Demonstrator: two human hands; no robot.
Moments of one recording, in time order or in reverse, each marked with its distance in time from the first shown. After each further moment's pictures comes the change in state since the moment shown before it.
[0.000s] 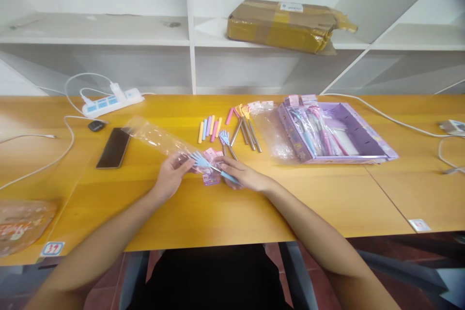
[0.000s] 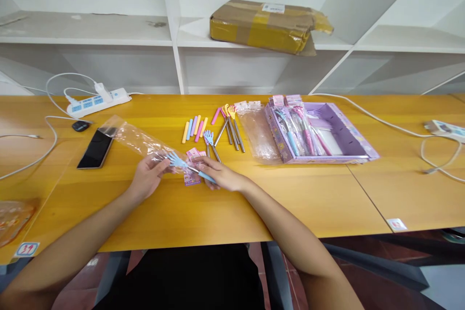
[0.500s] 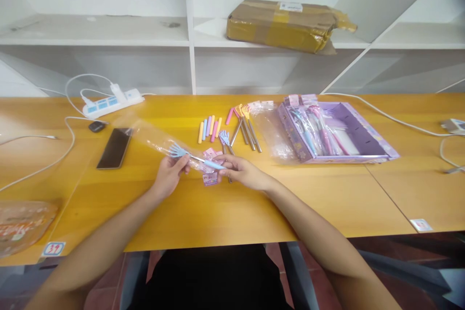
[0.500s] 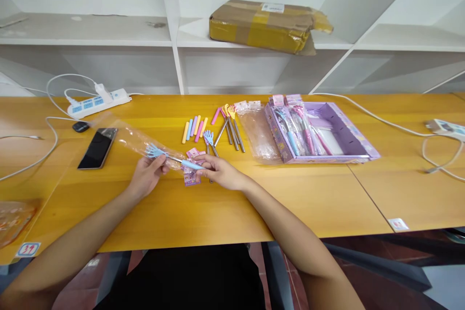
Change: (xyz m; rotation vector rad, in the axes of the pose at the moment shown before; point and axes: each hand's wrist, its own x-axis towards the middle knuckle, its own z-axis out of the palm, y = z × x) left_hand 0.004 0.002 0.001 -0.070 0.084 -0.055; right_hand 0.004 0.003 -0.004 -0.063 0.056 -0.107
